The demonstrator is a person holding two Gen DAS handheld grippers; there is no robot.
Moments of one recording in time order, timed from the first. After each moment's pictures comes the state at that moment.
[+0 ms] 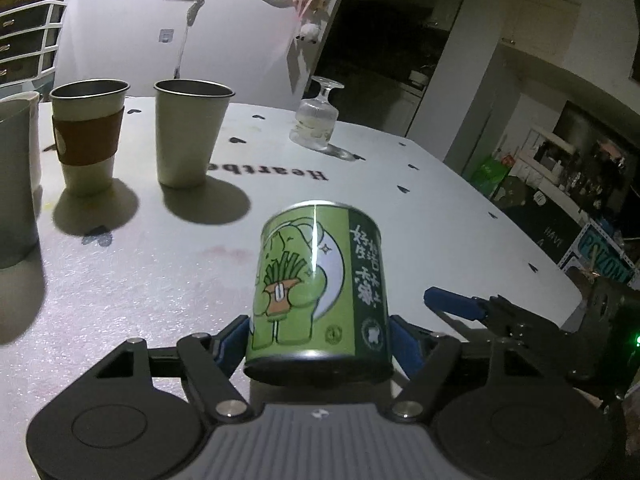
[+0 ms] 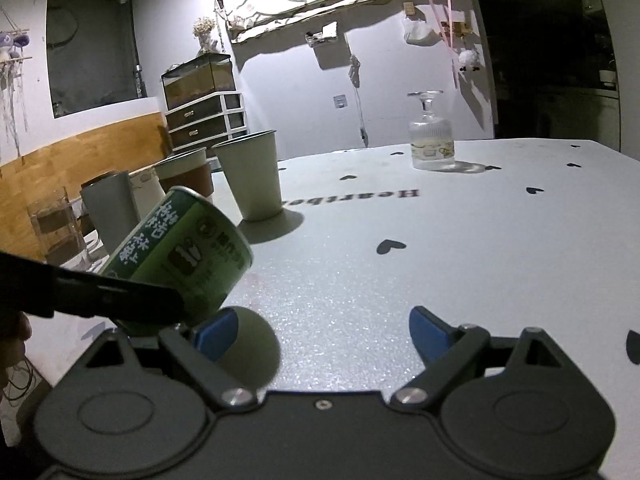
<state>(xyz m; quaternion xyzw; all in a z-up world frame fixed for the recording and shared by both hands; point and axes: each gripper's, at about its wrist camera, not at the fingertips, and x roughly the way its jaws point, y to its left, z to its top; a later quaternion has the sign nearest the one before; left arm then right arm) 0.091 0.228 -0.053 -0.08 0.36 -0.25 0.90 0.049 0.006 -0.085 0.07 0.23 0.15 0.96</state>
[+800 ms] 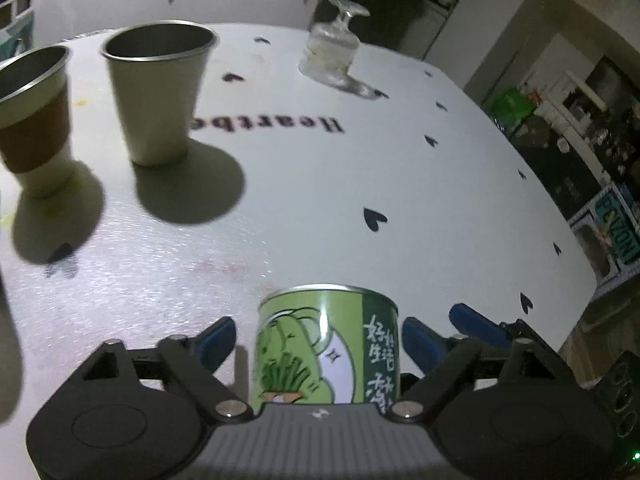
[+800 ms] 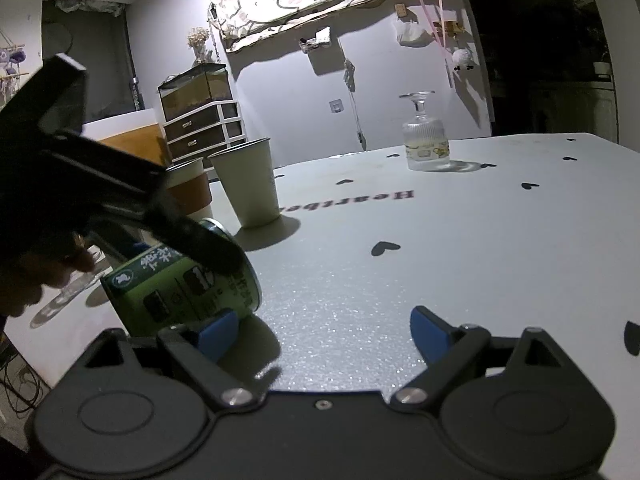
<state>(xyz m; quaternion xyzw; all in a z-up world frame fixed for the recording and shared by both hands) 0.187 0.194 -0.043 -0.05 0.50 -0.25 0.82 0.047 -0.003 -0.090 0.09 0.22 0.16 0.96</state>
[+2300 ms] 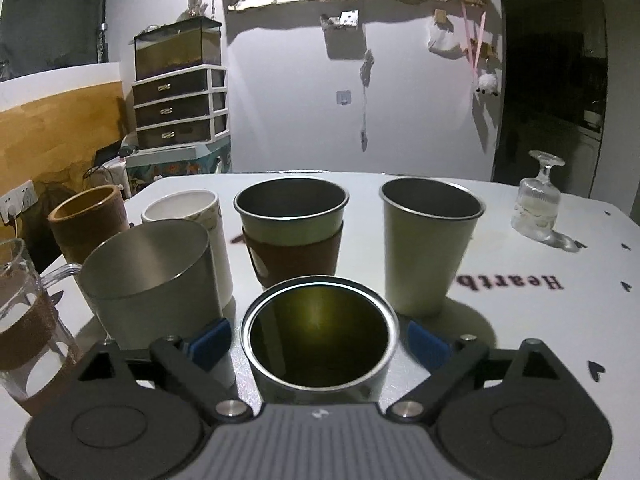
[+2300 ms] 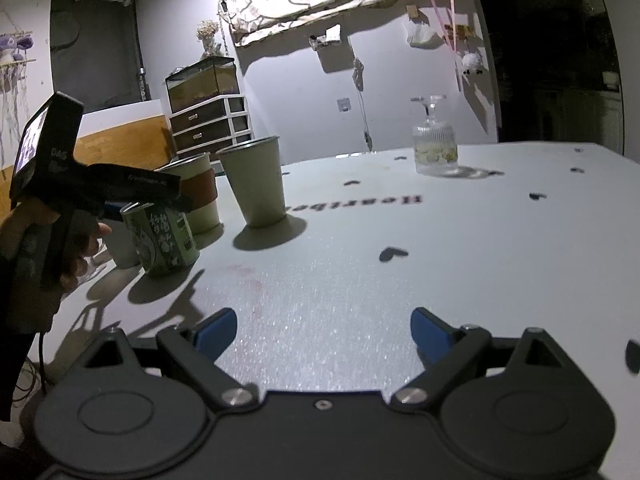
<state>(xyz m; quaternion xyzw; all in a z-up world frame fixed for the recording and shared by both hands) 0.183 0.267 -0.032 -0.01 0.29 0.05 0.96 0.048 0.009 -0.080 0.06 0.22 0.16 0.96</state>
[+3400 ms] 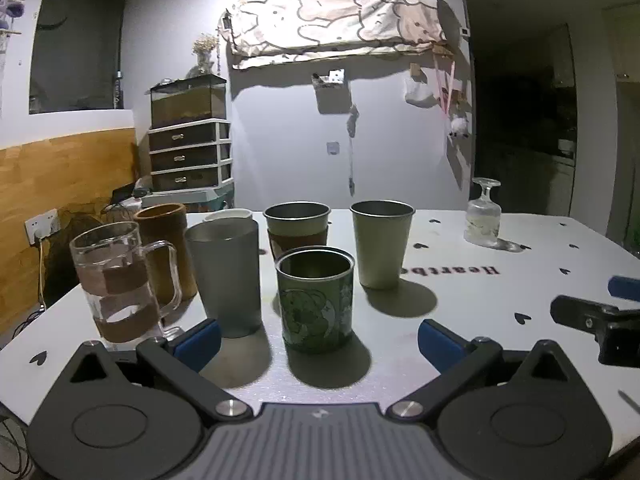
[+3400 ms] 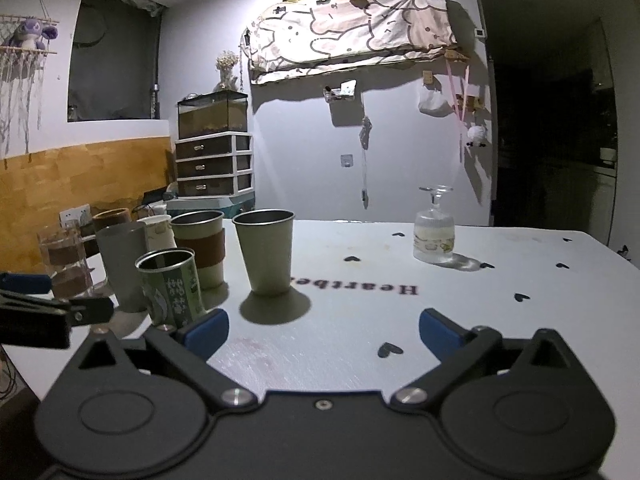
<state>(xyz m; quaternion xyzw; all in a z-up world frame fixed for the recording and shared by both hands) 0.032 0.253 -0.015 0.01 0.21 0.04 0.98 0.035 0.028 -0.022 0.01 0.16 0.13 0.98</state>
